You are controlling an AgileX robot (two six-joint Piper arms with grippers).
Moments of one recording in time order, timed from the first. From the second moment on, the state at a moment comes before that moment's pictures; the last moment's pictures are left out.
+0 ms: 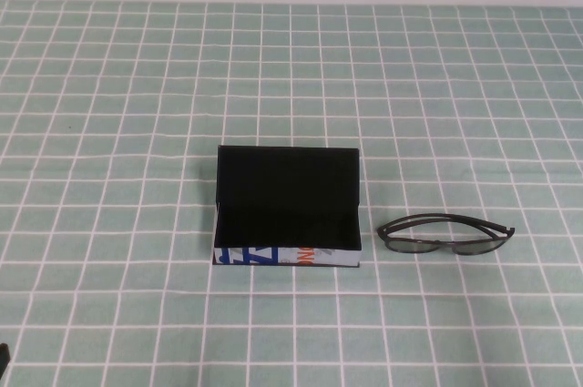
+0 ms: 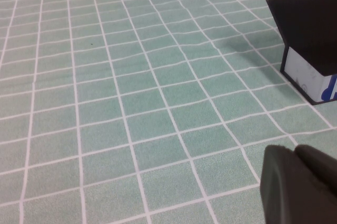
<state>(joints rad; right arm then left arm) 0.11 -0.02 0.03 0.41 -0.86 -0.20 -0.28 -0.01 0.02 -0.02 0.35 0.08</state>
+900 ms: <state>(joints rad) 0.11 0.25 -0.79 0.28 0.18 -0.39 -0.28 -0.01 0.02 -0.02 0.35 0.08</state>
